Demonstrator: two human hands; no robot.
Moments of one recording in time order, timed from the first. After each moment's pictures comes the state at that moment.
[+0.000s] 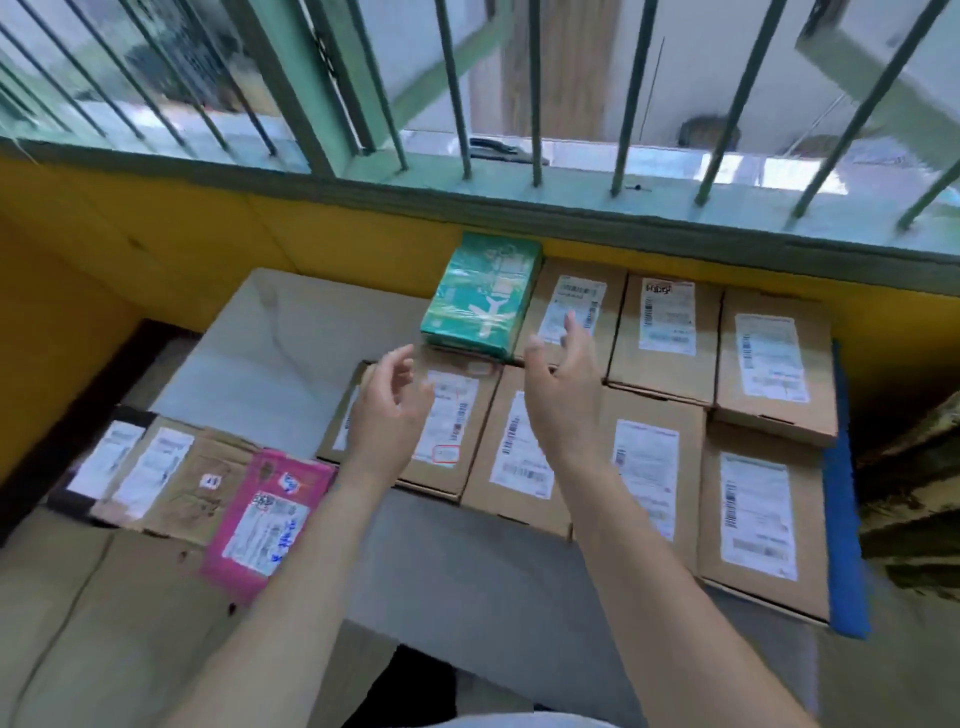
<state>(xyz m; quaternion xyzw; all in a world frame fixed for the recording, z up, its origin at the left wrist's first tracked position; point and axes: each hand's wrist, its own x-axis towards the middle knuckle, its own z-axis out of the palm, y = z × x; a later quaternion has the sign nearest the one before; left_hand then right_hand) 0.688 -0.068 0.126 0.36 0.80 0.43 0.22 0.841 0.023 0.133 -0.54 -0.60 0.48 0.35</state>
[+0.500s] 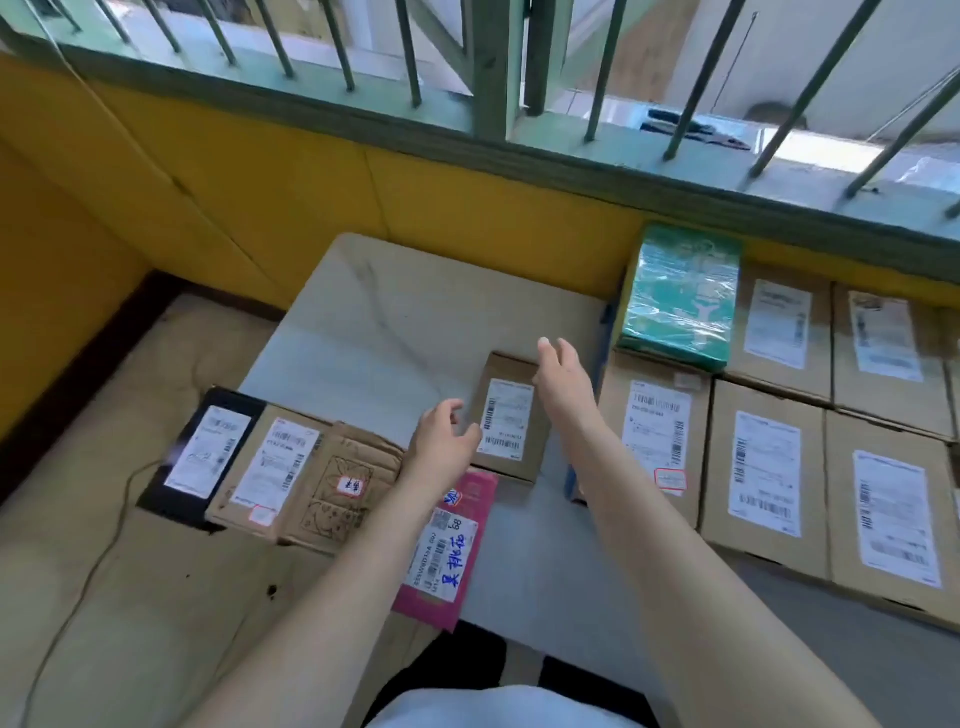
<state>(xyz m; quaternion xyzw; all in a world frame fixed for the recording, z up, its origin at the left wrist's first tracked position) 0.453 -0.141 0.050 0.32 0.84 0.25 0.37 0.564 -0.027 0.070 -0.60 -0.54 0.56 0.19</state>
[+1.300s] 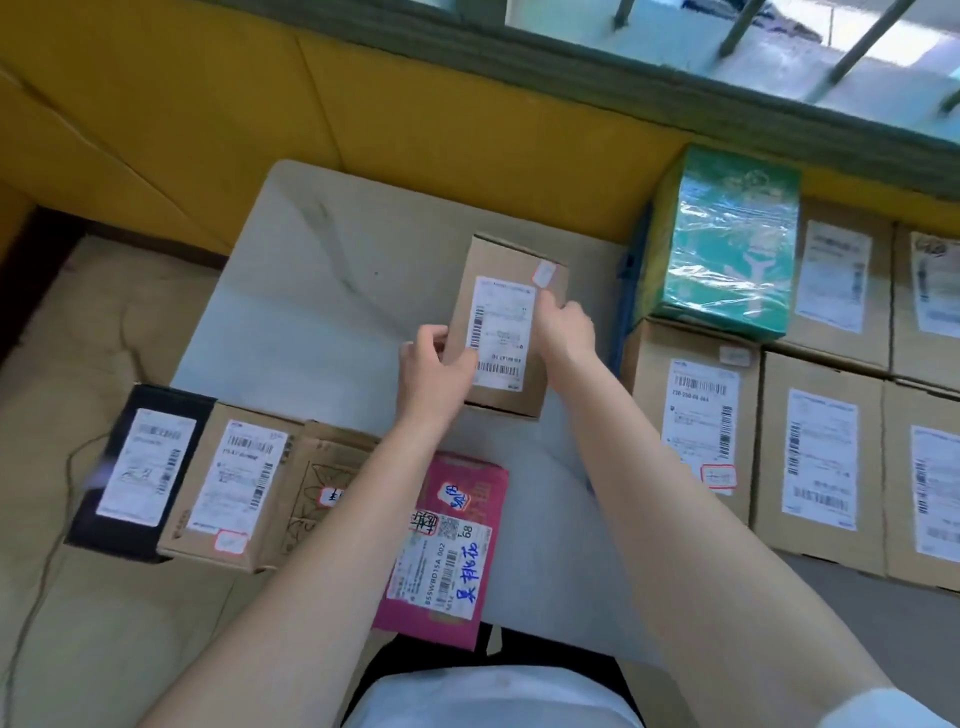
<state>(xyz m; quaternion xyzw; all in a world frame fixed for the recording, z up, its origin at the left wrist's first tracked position) 0.397 -0.070 0.006 0.24 0.81 0.34 0.40 0.502 0.038 0.002 -0.73 -0.44 0.50 0.12</state>
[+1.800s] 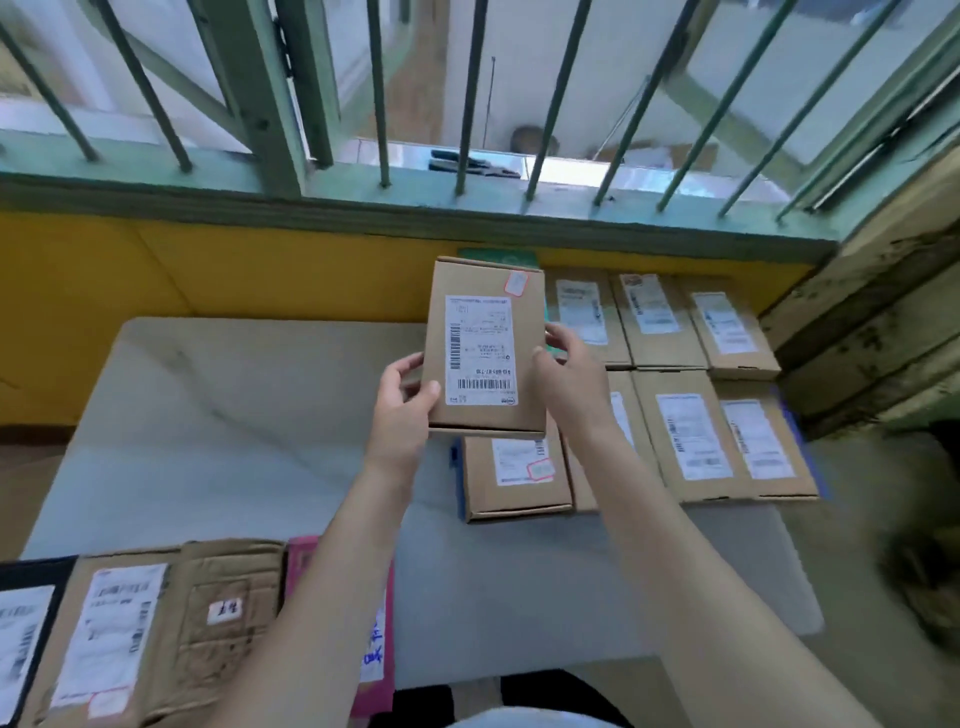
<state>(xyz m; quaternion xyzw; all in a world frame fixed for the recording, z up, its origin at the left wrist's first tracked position) 0.513 -0.062 0.119 0.26 0.58 0.53 0.56 0.679 -0.014 0.156 -0.67 -0.50 0.41 0.36</state>
